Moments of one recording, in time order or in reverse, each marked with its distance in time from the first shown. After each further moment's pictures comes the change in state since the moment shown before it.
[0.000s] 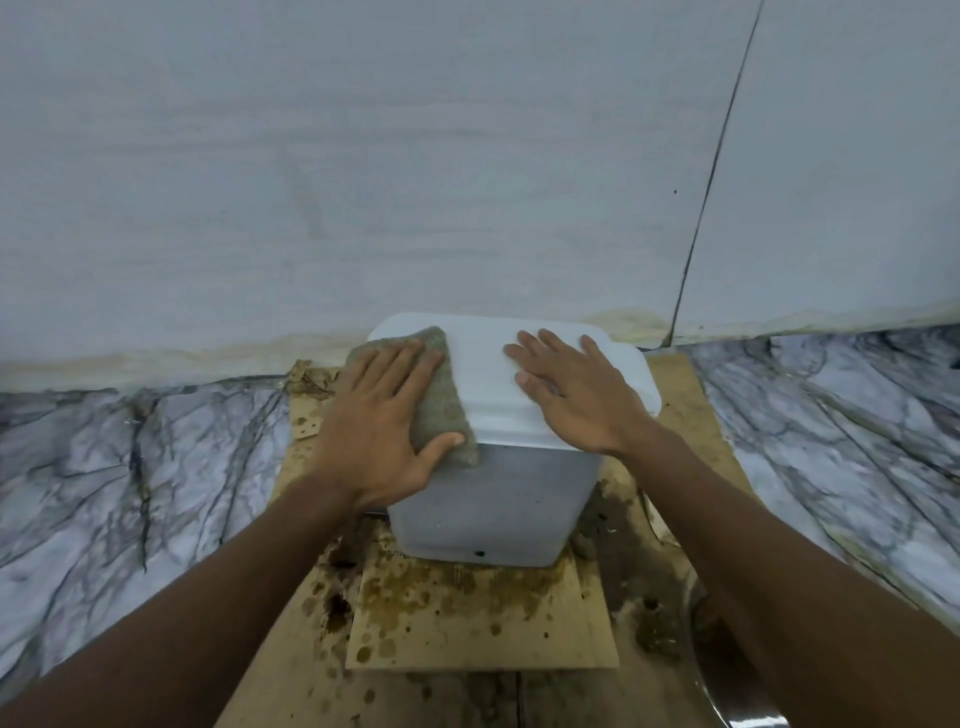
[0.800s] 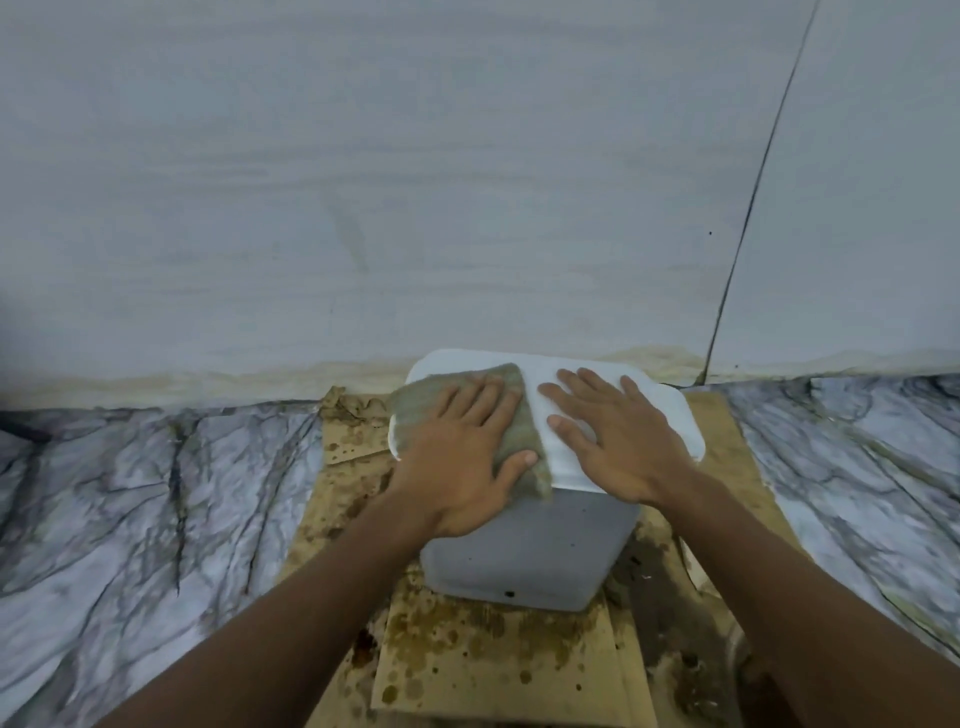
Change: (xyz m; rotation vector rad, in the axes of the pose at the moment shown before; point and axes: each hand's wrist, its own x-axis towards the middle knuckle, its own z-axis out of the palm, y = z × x) left_hand 0.019 0.031 -0.007 -0.087 -0.163 0.019; right_hand 0.000 -0.003 0.005 -0.116 0.026 0.004
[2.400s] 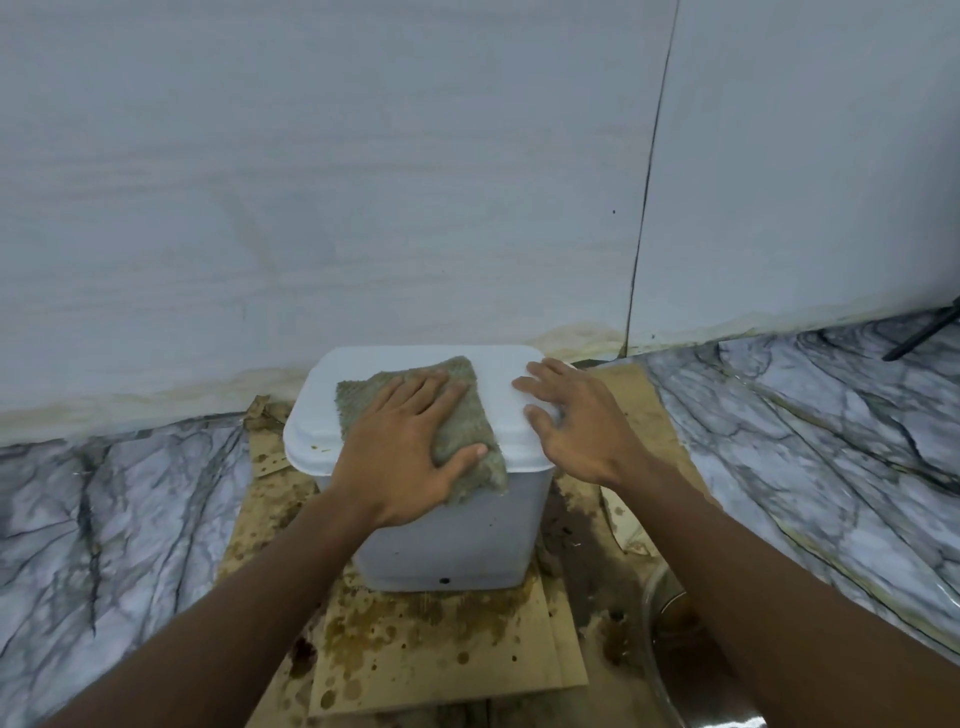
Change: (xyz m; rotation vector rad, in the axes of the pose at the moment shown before) left_hand 0.017 0.042 -0.002 -0.071 0.029 0.005; right_hand -0.040 0.037 -0.019 0.283 0.220 0.114
